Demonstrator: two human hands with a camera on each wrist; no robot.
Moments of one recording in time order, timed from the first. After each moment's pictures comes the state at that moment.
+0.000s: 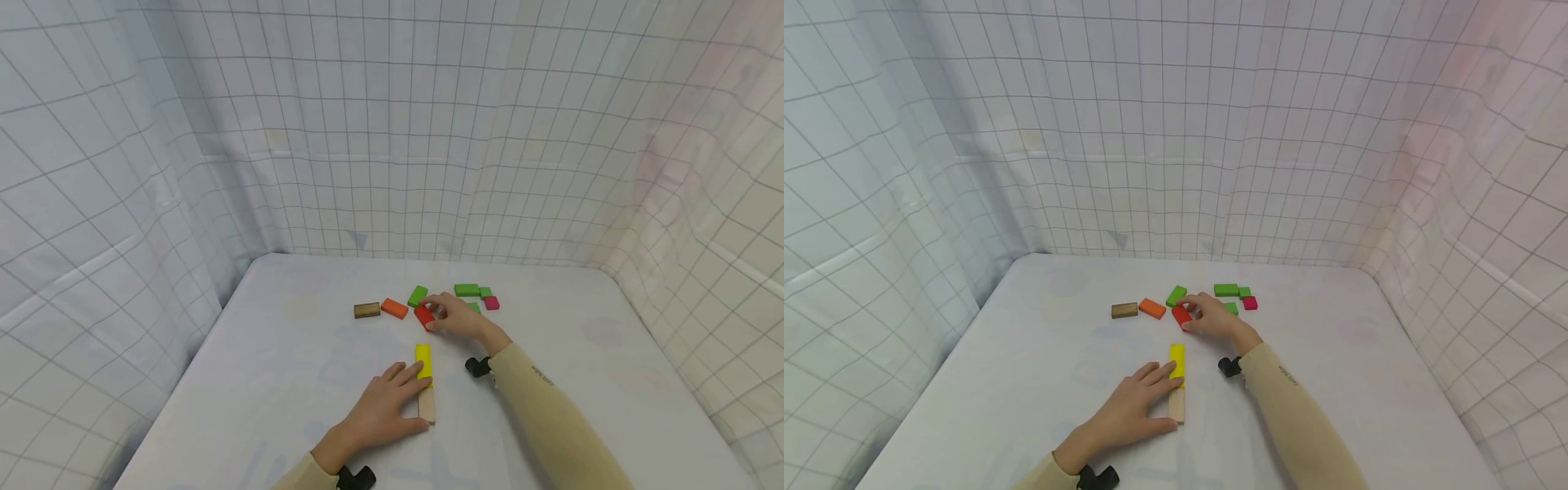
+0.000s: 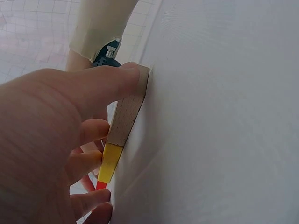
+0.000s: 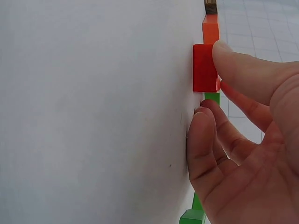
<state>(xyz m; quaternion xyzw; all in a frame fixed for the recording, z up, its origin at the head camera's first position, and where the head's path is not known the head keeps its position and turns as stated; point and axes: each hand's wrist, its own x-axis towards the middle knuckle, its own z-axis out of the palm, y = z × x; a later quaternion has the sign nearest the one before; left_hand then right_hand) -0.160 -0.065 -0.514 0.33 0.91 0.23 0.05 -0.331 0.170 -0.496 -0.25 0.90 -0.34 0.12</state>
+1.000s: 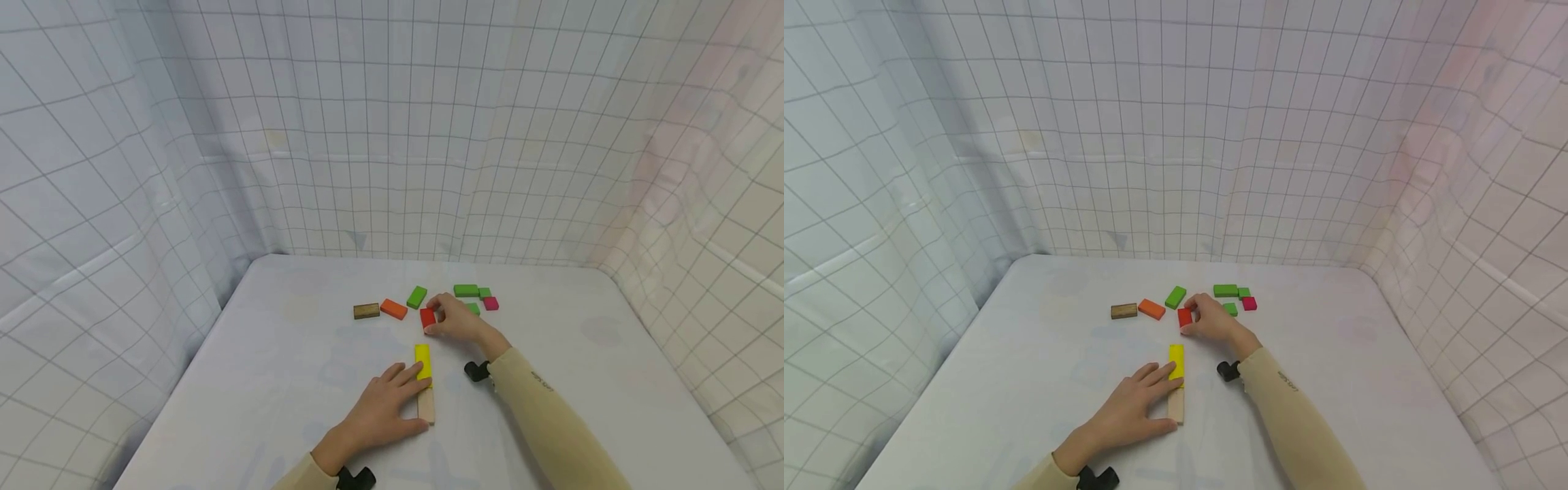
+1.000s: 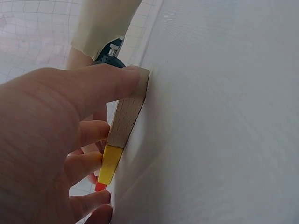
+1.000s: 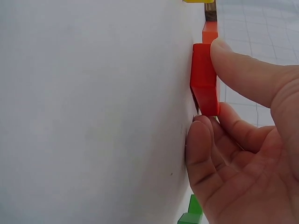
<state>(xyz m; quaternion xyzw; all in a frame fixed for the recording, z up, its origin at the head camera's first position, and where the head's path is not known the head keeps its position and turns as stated) -0.161 -0.064 -0.518 0.31 0.92 0.23 0.06 -0.324 0.165 -0.500 -0.17 0.91 -0.36 0.10</state>
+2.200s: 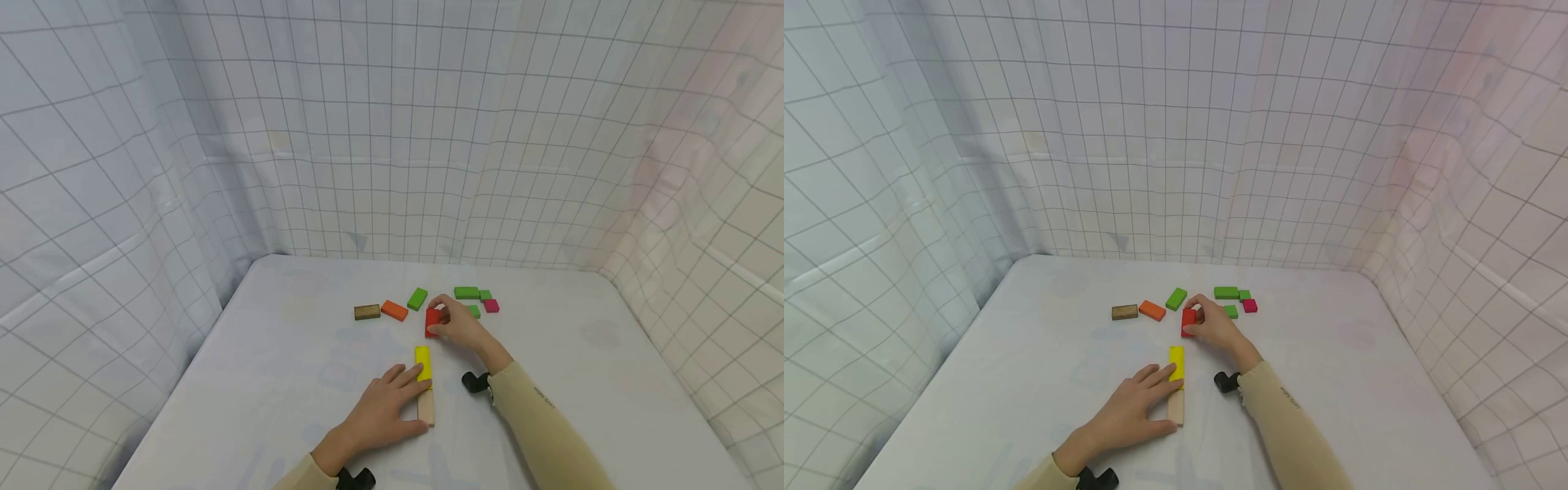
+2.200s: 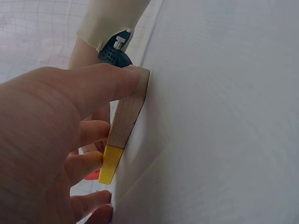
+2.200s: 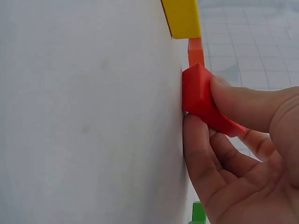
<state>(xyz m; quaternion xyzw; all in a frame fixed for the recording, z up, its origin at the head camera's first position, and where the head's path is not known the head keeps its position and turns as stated) -0.161 -0.063 -0.520 0.31 0.92 0.23 0.05 -0.309 0.163 -0.501 -0.14 0.90 -0.42 0.06</state>
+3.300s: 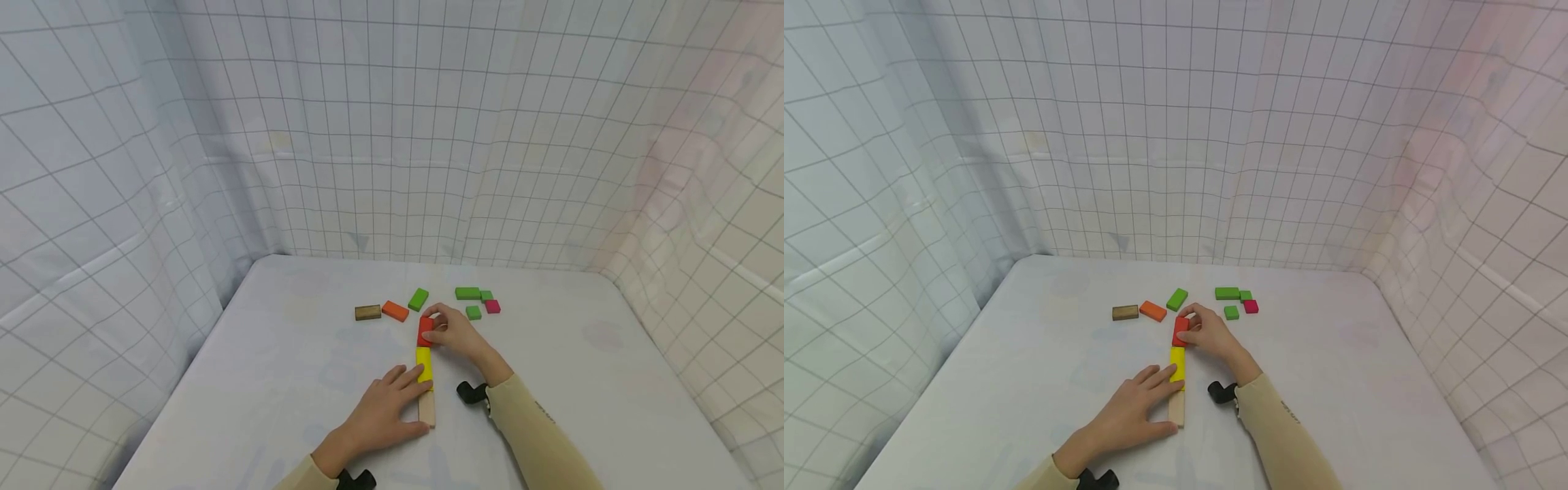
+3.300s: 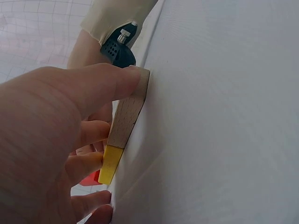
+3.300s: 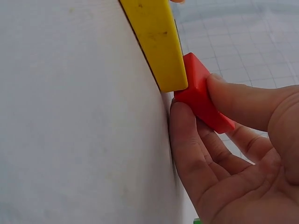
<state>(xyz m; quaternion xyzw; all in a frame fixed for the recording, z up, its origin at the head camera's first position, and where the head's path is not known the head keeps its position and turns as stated) -0.161 -0.064 -0.523 0.32 0.92 0.23 0.05 -0.296 0.158 -0.509 -0.16 0.85 -0.50 0.10</state>
